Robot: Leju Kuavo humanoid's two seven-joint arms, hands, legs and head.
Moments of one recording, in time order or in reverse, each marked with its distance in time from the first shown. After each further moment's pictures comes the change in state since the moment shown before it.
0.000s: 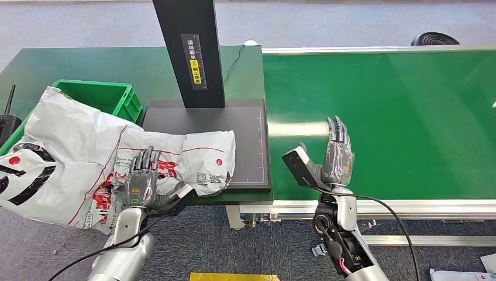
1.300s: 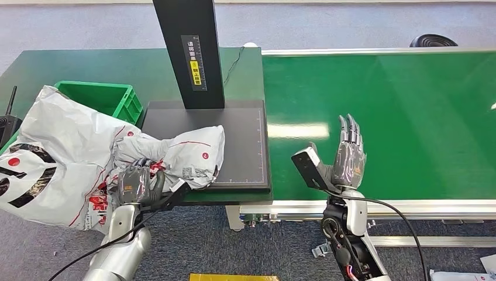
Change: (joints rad) left arm -0.033 -0.004 0.080 0.045 0.074 0.004 -0.056; right arm 0.061 -0.016 -0.056 -0.145 0.036 0.038 0.017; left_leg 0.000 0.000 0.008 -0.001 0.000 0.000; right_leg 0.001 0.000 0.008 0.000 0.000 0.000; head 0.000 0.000
